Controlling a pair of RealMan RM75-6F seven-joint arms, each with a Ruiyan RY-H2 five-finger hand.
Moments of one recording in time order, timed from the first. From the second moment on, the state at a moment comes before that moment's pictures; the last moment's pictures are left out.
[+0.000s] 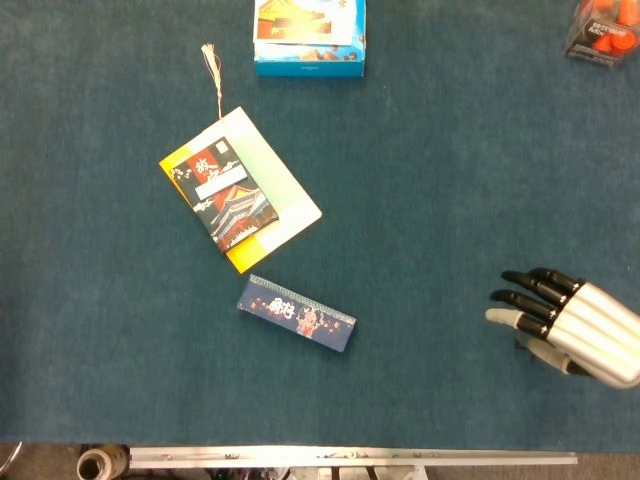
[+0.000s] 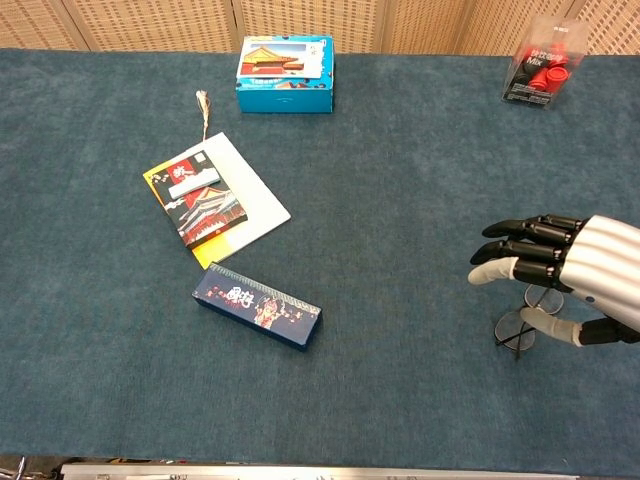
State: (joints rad) left arm -0.03 -1.19 -0.12 -1.64 1.37 1.58 0.26; right arm 0.35 -1.27 -0.26 -1.40 -2.09 1.47 -0.02
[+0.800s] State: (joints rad) left arm -0.04 -1.19 -0.11 -1.65 1.36 1.58 0.27; right arm 0.31 -1.25 -0.24 -1.36 -2.03 1.45 -0.06
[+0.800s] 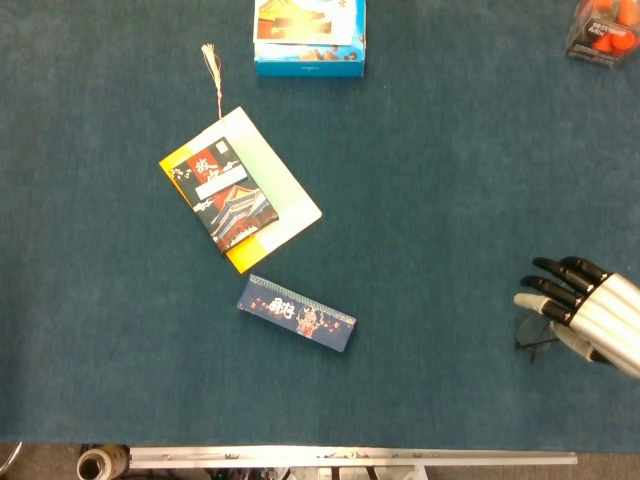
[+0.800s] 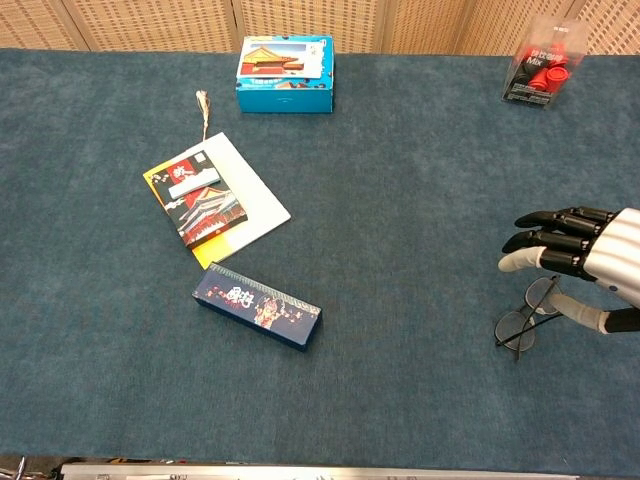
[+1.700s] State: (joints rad) left arm -0.03 -1.19 -0.11 -1.65 1.37 1.58 0.26; right arm 0.32 -1.37 -0.20 -1.14 -1.92 1.37 0.07
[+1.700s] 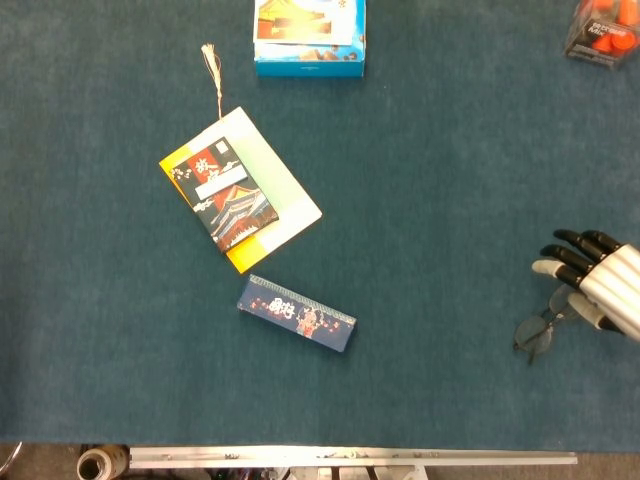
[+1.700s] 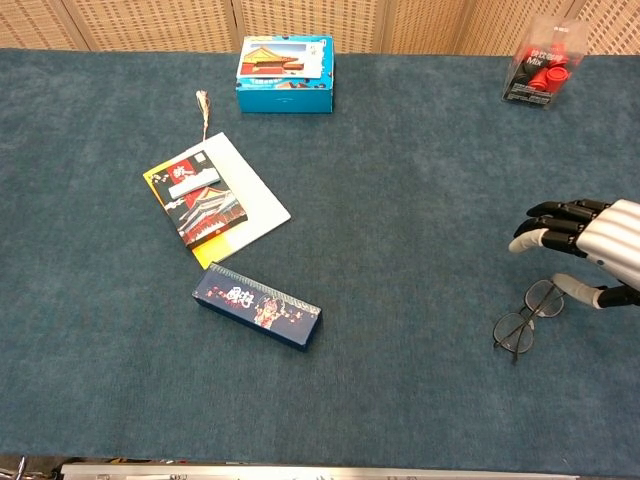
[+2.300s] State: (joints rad) left arm -0.03 -1.19 -0.11 -1.65 1.38 1.59 0.26; right arm 0.31 -1.43 -0.22 -1.02 -1.89 1.34 0.11
